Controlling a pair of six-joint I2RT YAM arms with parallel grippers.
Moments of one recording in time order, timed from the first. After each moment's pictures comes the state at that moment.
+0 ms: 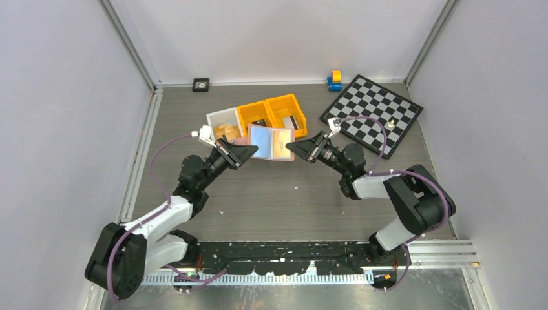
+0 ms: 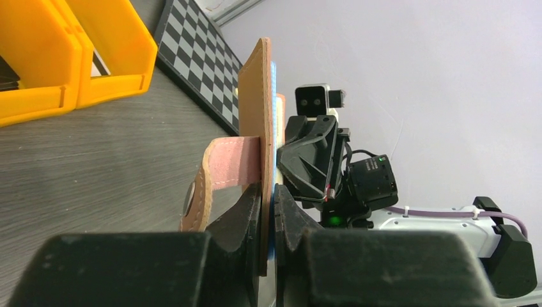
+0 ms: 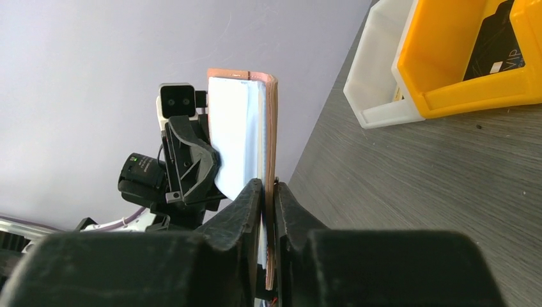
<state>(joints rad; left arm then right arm) -0.41 1.06 0.36 0.82 0.34 -1.08 0.46 1.55 0.47 1.25 -0.50 1.21</state>
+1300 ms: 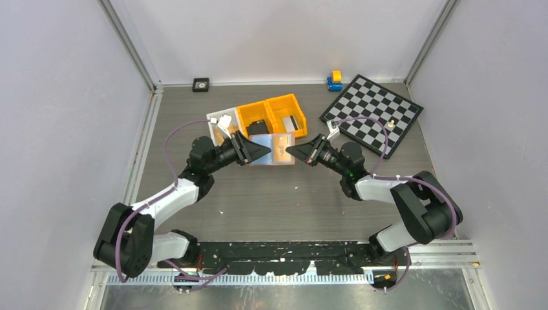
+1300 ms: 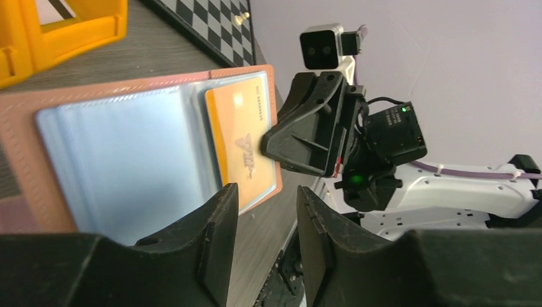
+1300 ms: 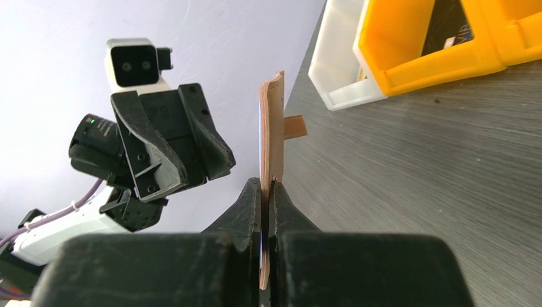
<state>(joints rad) -0.41 1.21 0.54 0.61 0.56 -0.95 0.47 1.46 0.47 1.02 -0.47 1.11</state>
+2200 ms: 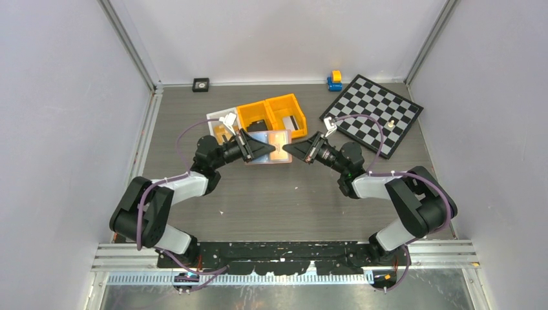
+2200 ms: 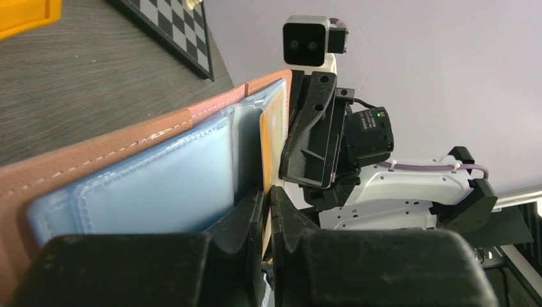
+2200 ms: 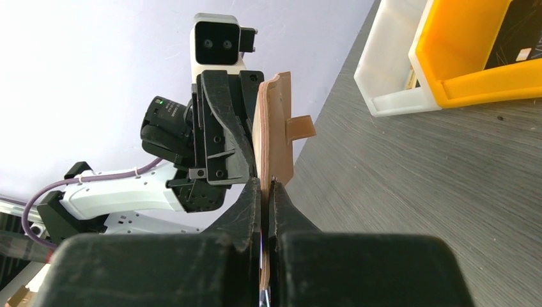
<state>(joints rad) -0.41 1.45 0.56 0.95 0.69 -1.16 0.49 1.53 0.49 1.19 -0.54 1.19</state>
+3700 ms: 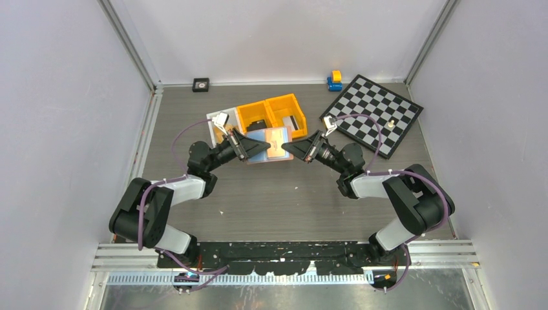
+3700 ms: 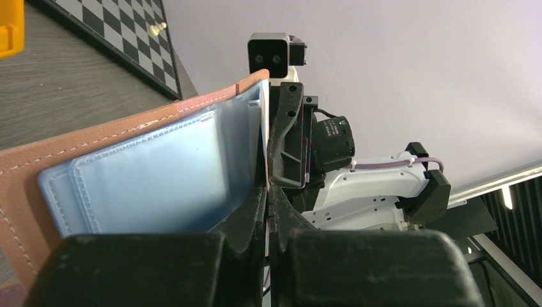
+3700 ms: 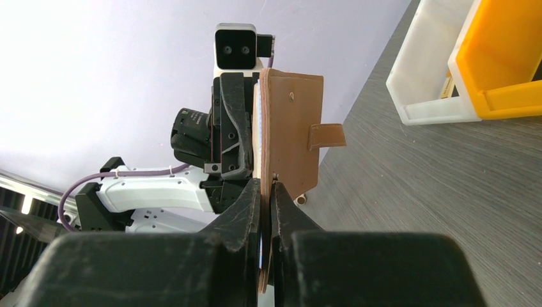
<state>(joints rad) -0.36 1.45 0.50 1.19 0.71 -1.29 0.49 1.56 0.50 1.31 -0.55 1.26</state>
